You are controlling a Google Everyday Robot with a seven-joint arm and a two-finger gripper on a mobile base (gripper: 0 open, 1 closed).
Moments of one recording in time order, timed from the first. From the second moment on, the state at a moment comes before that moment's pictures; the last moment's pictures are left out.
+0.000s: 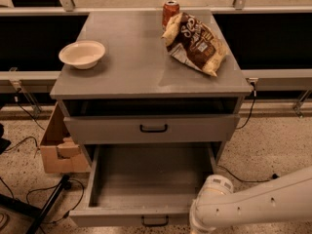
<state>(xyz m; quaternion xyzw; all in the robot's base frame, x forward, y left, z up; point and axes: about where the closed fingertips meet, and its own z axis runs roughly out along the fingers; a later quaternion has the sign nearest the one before) 0.363 -0.148 0.408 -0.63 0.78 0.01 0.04</state>
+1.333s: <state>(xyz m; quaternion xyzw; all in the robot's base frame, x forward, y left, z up) 0.312 -0.143 0.425 -0.61 0.79 0.02 0.04</state>
